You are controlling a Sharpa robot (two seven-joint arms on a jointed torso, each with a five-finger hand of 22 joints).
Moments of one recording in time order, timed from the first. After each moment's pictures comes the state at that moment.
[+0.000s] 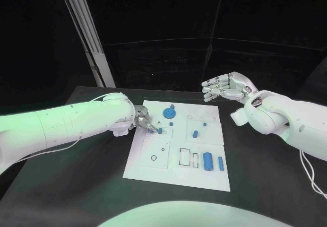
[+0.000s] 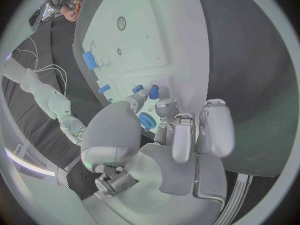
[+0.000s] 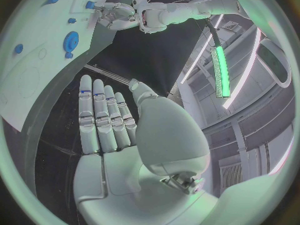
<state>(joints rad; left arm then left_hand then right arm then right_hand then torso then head) 1.24 -0.67 -0.18 1.29 -1.05 0.13 -0.47 0.95 -0.12 0.35 0.20 0.06 0.85 0.04 0.82 0.43 1.25 -0.03 1.17 0.89 1.46 -0.08 1.57 1.31 0.08 1.47 0.03 1.32 1.26 1.13 -0.78 0.07 1.35 -0.58 -0.19 0.29 1.40 -0.03 0.13 0.12 0.29 0.90 0.23 0.08 0.07 1.11 0.17 0.07 0.06 1.19 0.11 0.07 0.09 0.17 1.09 0.20 0.26 0.09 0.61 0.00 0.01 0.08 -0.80</state>
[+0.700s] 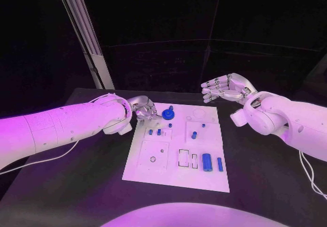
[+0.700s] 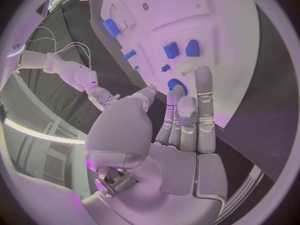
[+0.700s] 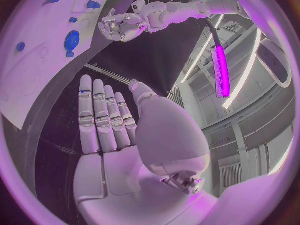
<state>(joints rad) 1.24 -0.71 -0.18 1.31 -0.94 -0.18 -0.12 1.19 -0.07 0.29 0.20 0.06 0.65 0.14 0.75 0.37 0.89 0.06 0.90 0.55 1.32 -0.01 1.13 1.01 0.17 1.20 0.09 0.70 0.64 1.13 -0.79 0.07 1.35 -0.58 -0.19 0.29 1.39 -0.02 0.13 0.12 0.29 0.90 0.23 0.08 0.07 1.11 0.17 0.07 0.06 1.19 0.11 0.07 0.09 0.17 1.09 0.20 0.26 0.09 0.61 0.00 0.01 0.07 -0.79</state>
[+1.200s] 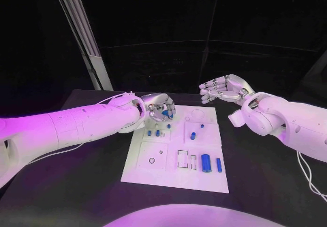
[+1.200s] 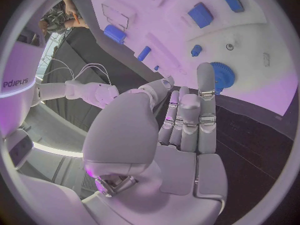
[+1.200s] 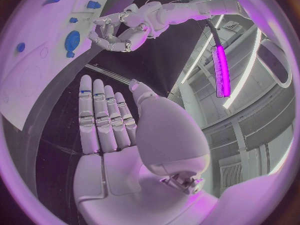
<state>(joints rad) 1.24 -0.57 -0.19 1.21 -1.18 -0.23 0.14 1.35 -0.18 0.49 0.04 0.06 0.76 0.17 0.49 0.15 0.84 0.10 0.58 0.23 1.37 0.01 1.14 0.98 0.17 1.28 0.11 0.64 0.58 1.13 -0.78 0.07 1.34 -0.58 -0.19 0.29 1.39 -0.02 0.13 0.12 0.29 0.90 0.23 0.08 0.07 1.11 0.17 0.07 0.06 1.19 0.11 0.07 0.09 0.17 1.09 0.20 0.26 0.09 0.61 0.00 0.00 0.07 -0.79</state>
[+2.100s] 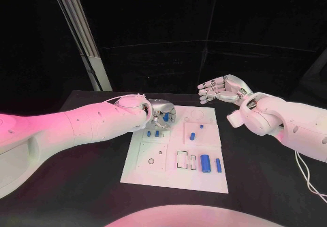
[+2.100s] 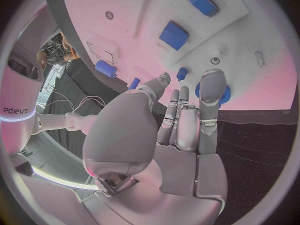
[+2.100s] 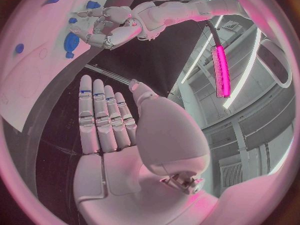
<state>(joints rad) 1.24 -0.46 -0.21 1.08 -1.42 -0.10 0.14 1.34 -0.15 0.40 0.02 0.06 0.88 0.16 0.36 0.08 0.90 0.09 0.47 0.11 1.46 0.01 1.33 1.18 0.15 1.41 0.10 0.86 0.78 1.13 -0.78 0.07 1.34 -0.58 -0.19 0.29 1.39 -0.02 0.13 0.12 0.29 0.90 0.23 0.08 0.07 1.11 0.17 0.07 0.06 1.19 0.11 0.07 0.09 0.17 1.09 0.20 0.26 0.09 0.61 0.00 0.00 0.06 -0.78</state>
